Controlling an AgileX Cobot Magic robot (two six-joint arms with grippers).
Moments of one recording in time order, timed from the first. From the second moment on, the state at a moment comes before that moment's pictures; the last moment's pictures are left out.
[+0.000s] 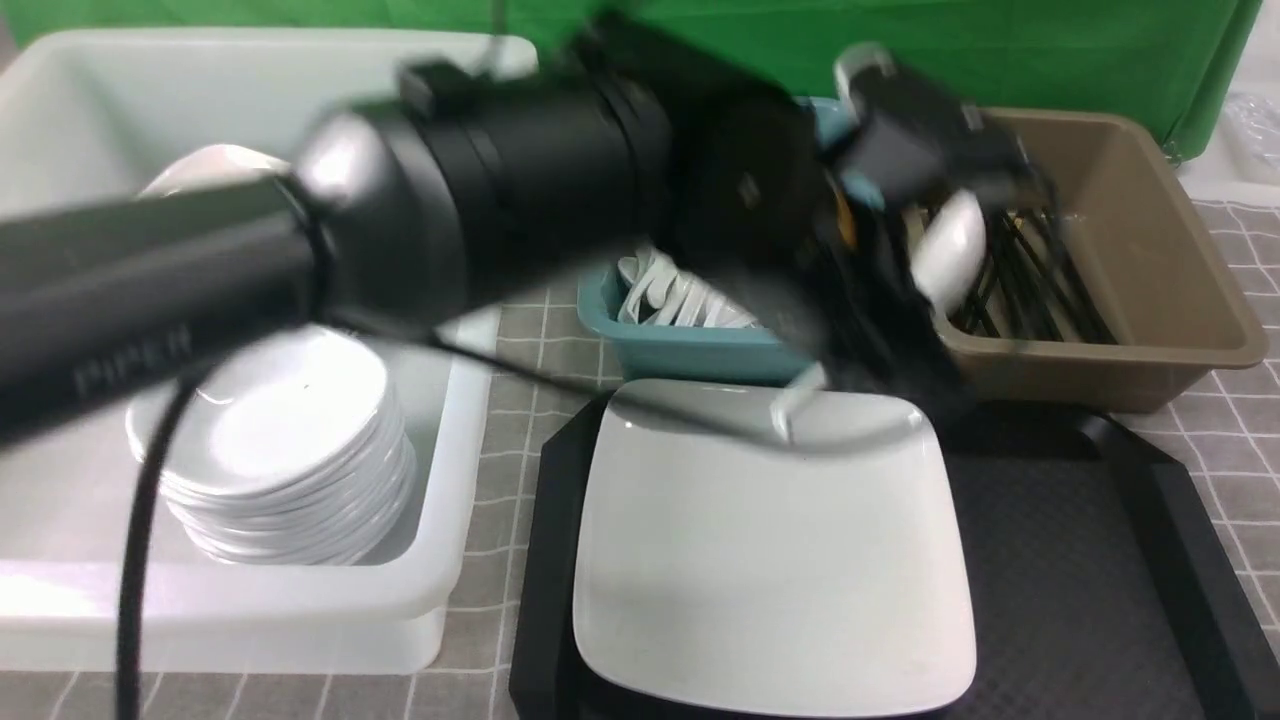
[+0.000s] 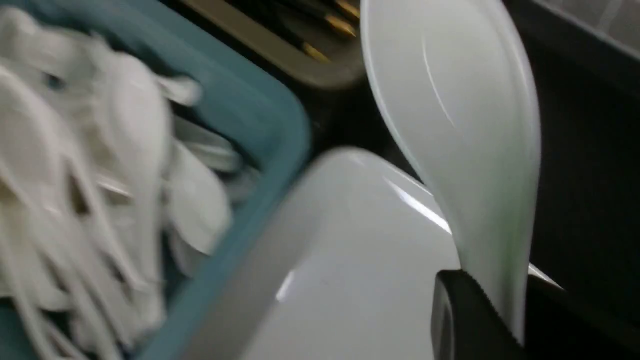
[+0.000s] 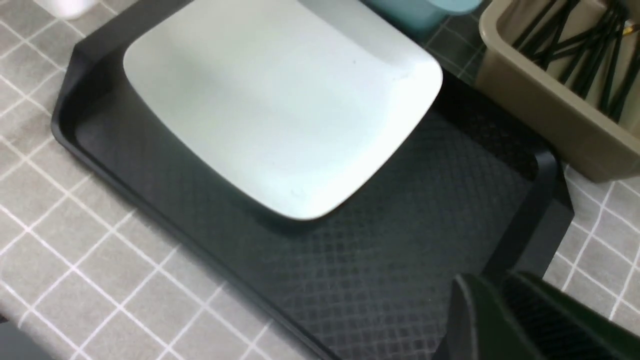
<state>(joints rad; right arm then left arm) 0.73 0.57 -0.89 -0.23 1.04 0.06 -0.78 1.84 -1.66 -0.01 0.67 0.14</state>
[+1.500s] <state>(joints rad) 0.73 0.57 -0.89 -0.18 0.90 0.06 -0.78 1.54 -0.97 -0.18 0.74 1.06</state>
